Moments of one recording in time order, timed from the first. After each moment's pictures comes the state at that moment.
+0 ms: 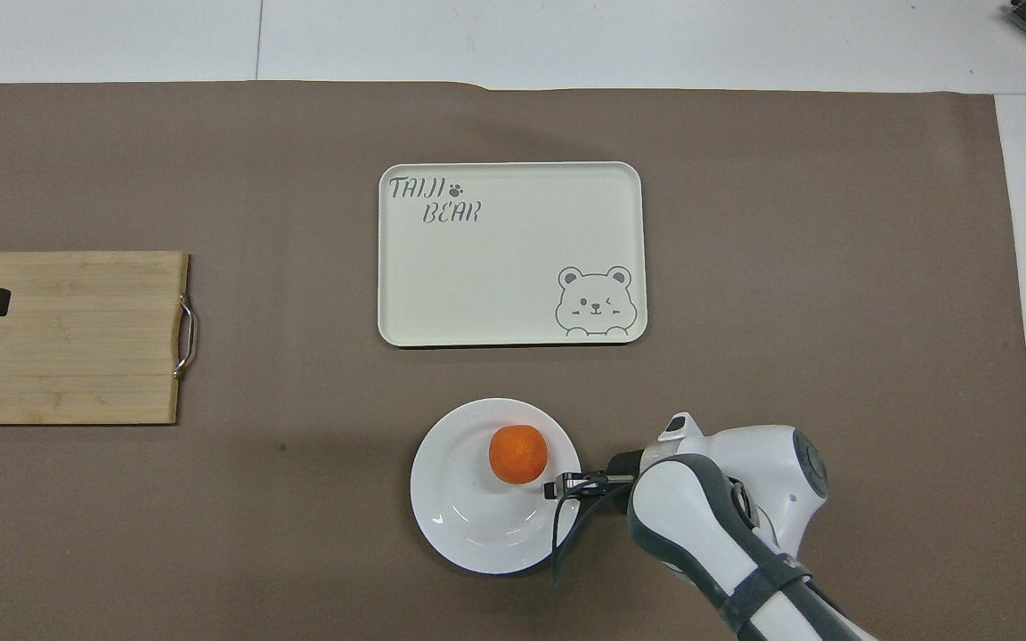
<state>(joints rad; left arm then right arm) -0.07 -0.01 0.08 -1.48 -0.01 1.48 0.16 0.56 0.05 -0.05 -2.53 1.24 2.37 -0.44</state>
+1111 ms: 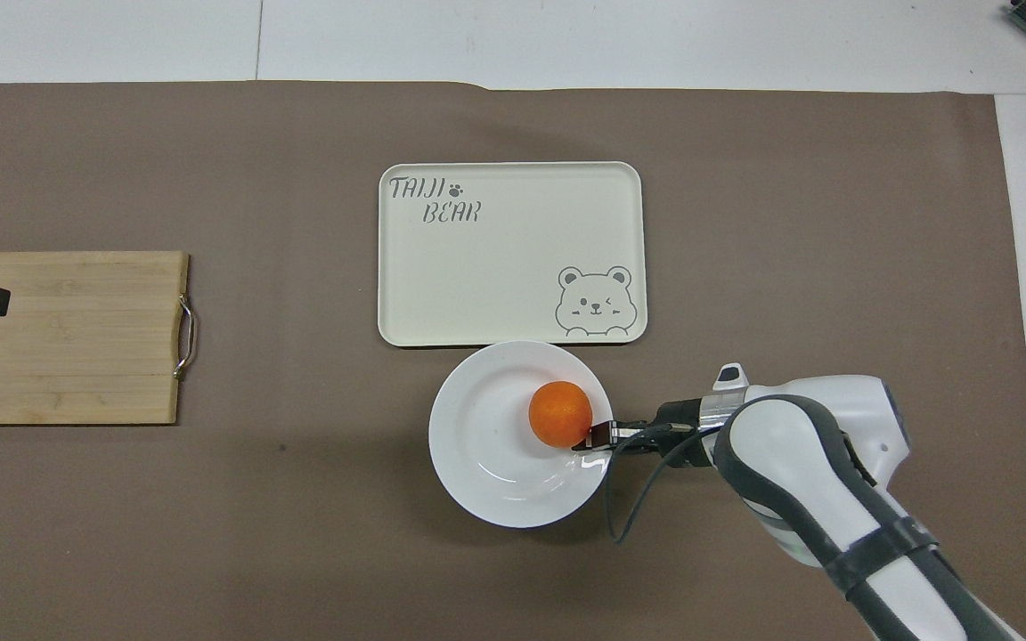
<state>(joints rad) -0.07 -0.01 0.08 -1.48 -0.01 1.48 0.16 0.35 0.02 -0.06 -2.40 1.17 2.20 -0.46</state>
